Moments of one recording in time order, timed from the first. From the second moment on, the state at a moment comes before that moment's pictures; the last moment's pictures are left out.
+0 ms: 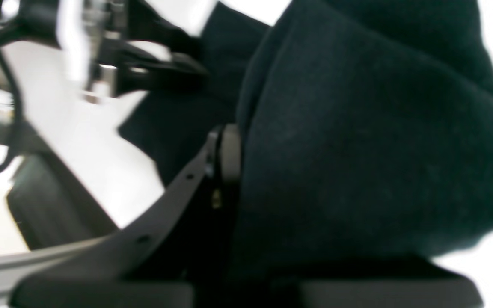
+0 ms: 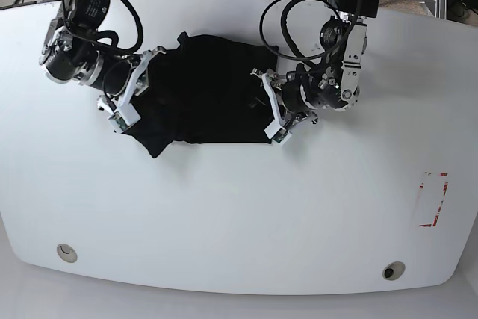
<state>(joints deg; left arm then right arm) -2.9 -0.7 8.1 80.7 -17.8 -32.0 51.0 -8.4 9.6 22.1 113.5 57.4 40.3 -83.6</state>
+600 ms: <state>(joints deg) -3.7 0.4 8.2 79.4 -17.9 -31.9 50.9 -6.7 7.9 13.6 113.4 57.1 40.3 -81.8</state>
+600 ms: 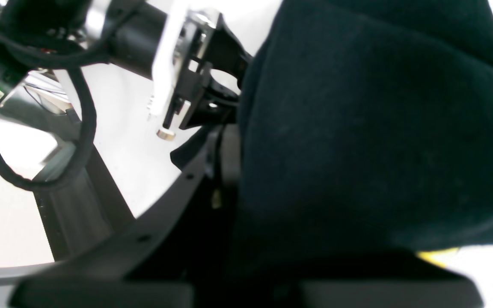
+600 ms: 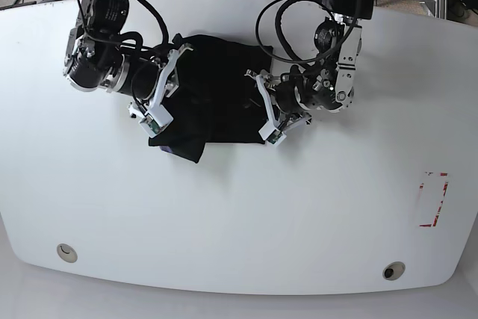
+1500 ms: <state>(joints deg) -3.5 0.4 8.2 79.3 -18.3 -31.9 50.6 -4.4 1.6 3.0 112.7 51.5 40.3 -79.9</state>
